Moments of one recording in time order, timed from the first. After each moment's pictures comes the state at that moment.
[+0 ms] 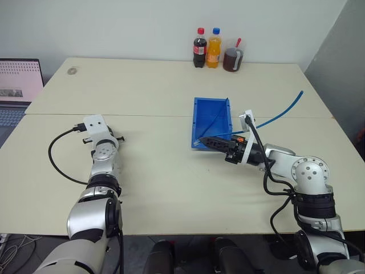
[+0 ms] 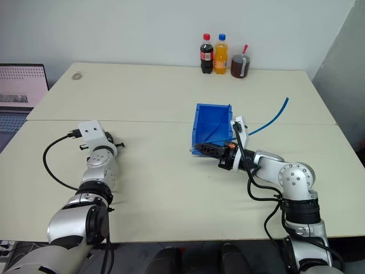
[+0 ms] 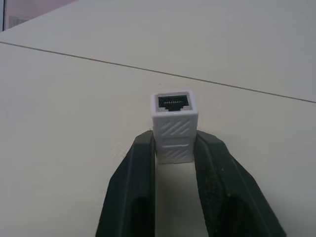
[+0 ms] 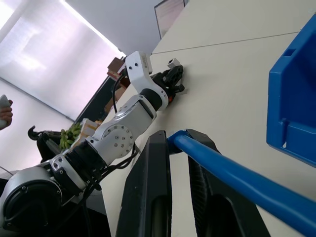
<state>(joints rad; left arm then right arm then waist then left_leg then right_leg) -0.84 0.40 0.30 1.13 -0.12 -0.14 0.19 -0.56 -0.32 -0.10 -0.14 1.14 1.13 0.33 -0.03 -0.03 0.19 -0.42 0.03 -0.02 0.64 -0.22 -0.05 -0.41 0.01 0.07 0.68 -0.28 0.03</state>
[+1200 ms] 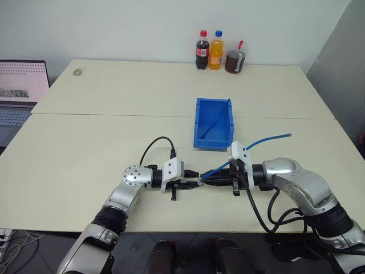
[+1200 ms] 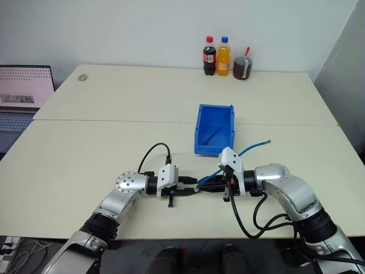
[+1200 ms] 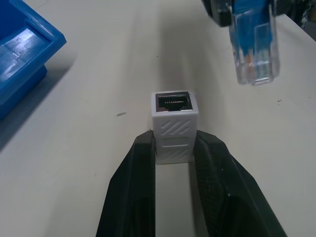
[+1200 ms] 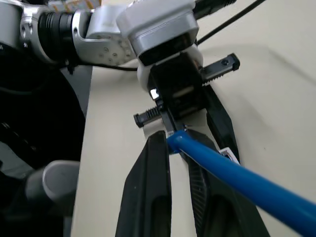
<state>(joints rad) -0.45 0.43 -0.31 0.42 -0.18 -0.25 -1.17 -0.43 -0.61 0.33 -0.24 0.51 0.59 0.98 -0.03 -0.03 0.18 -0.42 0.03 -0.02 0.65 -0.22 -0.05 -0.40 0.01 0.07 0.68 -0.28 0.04</state>
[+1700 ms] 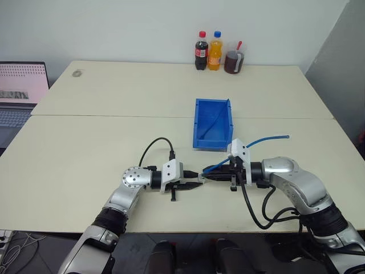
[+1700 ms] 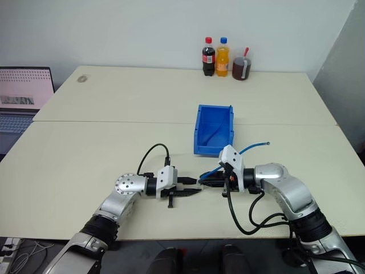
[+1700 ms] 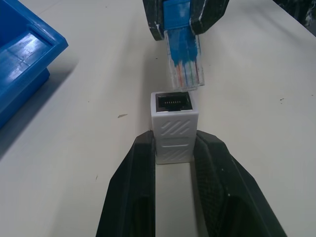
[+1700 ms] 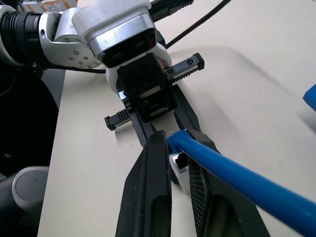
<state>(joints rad) -0.43 0.42 -0.30 0.41 -0.16 -0.27 -1.17 -0.44 -0.57 0.30 -0.20 0.47 0.60 0.96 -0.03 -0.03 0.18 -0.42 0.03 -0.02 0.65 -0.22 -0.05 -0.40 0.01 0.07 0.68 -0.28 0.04</state>
